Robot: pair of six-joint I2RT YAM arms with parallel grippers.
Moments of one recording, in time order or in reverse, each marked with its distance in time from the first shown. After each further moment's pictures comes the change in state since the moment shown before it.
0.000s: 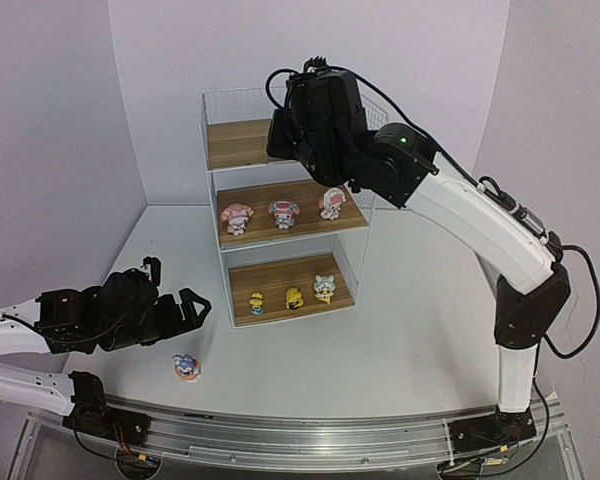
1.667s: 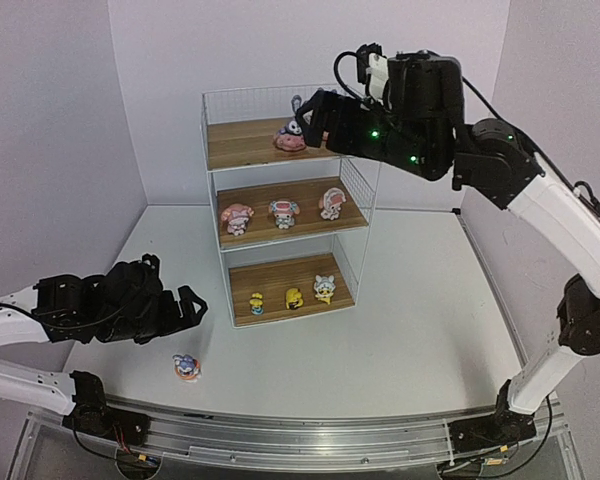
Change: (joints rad) left arm 0.000 0.048 0.110 -0.164 0.009 -0.035; right arm -0.015 -0.367 -0.357 0.005 -0.273 0.030
